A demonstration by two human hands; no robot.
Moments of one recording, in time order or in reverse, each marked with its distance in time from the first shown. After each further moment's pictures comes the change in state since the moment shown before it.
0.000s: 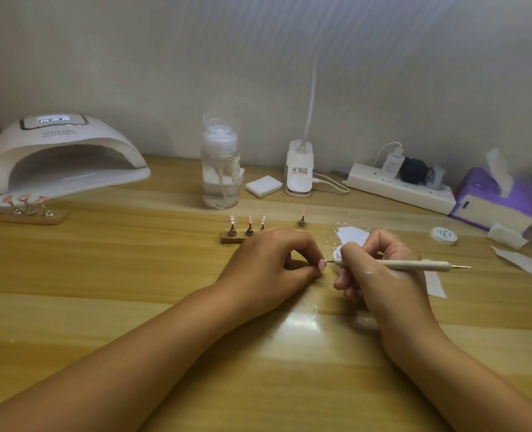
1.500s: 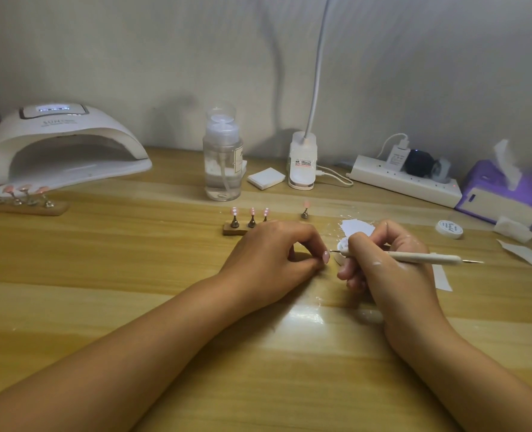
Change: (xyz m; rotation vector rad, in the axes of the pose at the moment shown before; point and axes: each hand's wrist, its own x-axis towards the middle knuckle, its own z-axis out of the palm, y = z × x) left_hand 0.000 0.001 -0.001 0.038 0.005 0.000; right_hand -0.001 0.000 0.000 0.029 0.015 -0.022
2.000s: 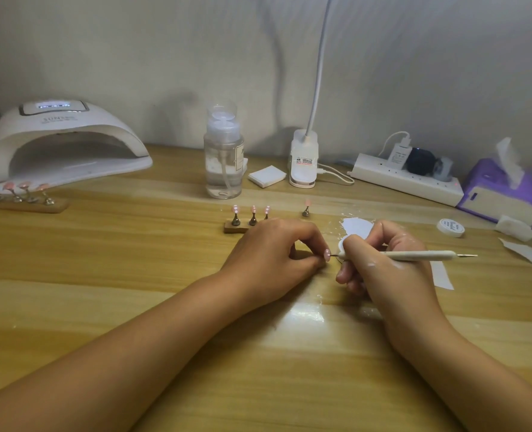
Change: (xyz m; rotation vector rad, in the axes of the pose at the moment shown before) left_hand 0.001 0.000 0.001 0.004 0.001 -0.008; right_hand 0.001 0.003 0.000 -0.079 -0.028 0.013
